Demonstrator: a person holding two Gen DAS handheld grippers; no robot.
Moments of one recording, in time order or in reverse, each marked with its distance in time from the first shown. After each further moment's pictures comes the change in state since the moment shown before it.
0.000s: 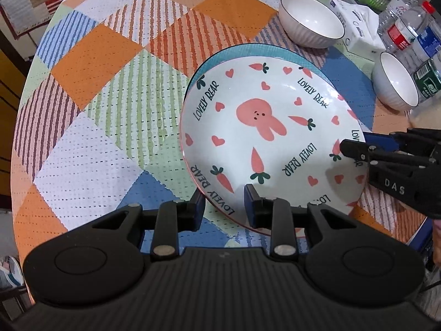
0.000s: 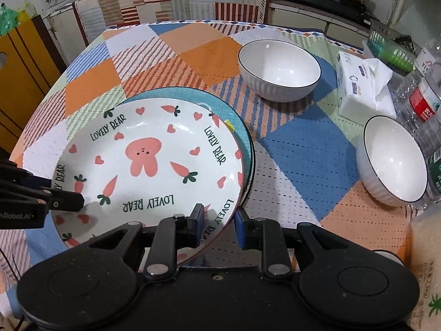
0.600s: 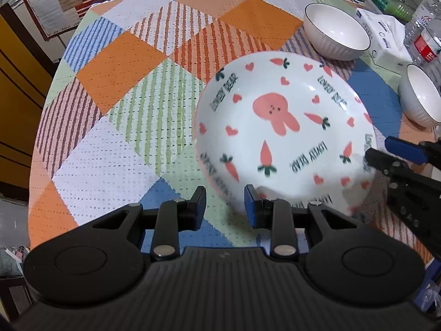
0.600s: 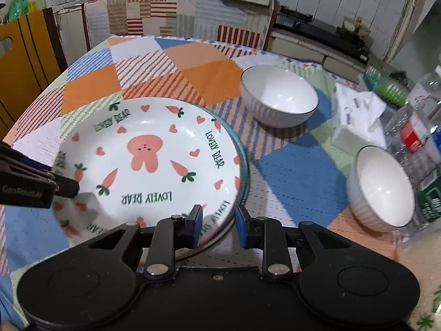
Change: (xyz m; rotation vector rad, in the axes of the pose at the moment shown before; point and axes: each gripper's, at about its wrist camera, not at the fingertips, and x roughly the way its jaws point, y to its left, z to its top) left arm -0.002 -0.019 -0.008 -0.047 -0.059 0.137; right arm -0.007 0.011 -0.014 -0.104 -0.126 -0.083
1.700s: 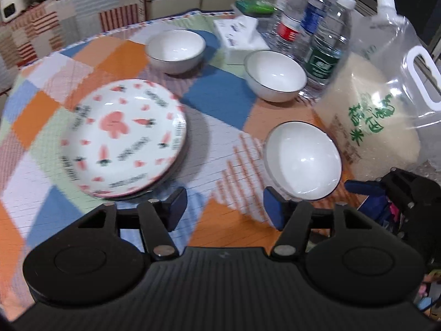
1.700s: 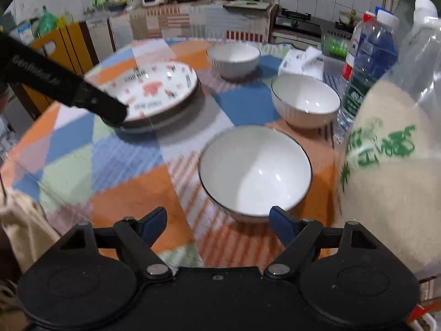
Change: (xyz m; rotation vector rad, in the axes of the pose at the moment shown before) left arm -0.077 -0.167 -0.060 0.209 -0.147 -0.203; right arm -0.101 -0.102 -0.150 0.012 -0.040 0.146
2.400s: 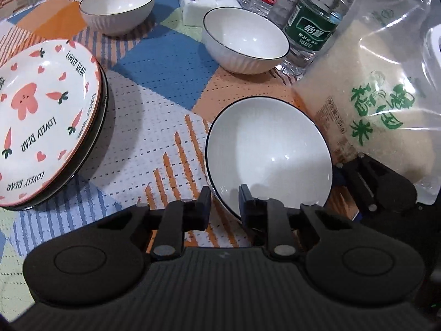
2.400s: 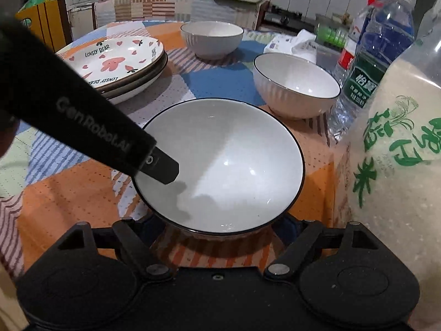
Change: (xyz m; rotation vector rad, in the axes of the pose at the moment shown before) left arm 0.099 -0.036 -0.001 -0.062 0.092 -0.150; right arm 0.070 -0.016 -0.006 -0.053 -0.018 -0.109
